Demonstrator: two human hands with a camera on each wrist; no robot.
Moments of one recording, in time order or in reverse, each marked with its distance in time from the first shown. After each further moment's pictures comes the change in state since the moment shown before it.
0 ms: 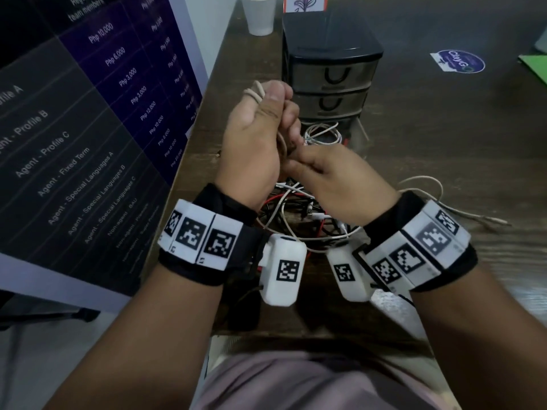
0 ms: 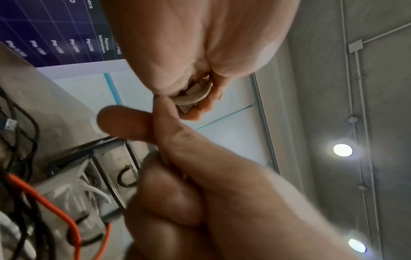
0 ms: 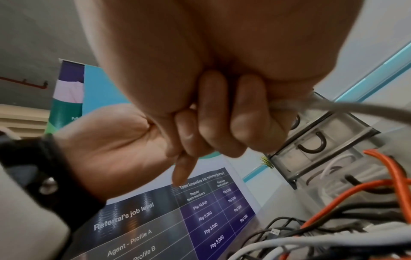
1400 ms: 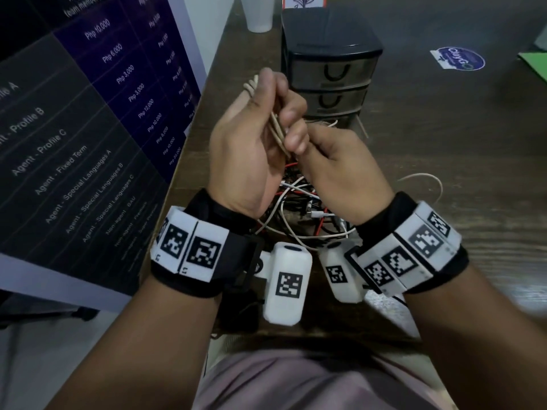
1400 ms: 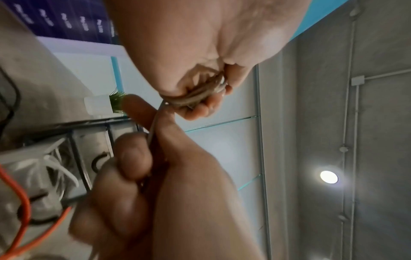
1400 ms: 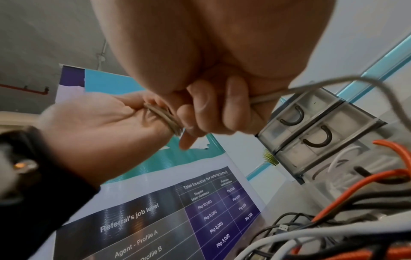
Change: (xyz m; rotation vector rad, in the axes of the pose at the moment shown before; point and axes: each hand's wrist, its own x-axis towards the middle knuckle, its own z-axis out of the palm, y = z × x) left_hand -0.013 0.013 0.001 -0.285 -0.160 -0.044; right_hand 0.000 -0.007 0.007 0.178 0.268 -0.011
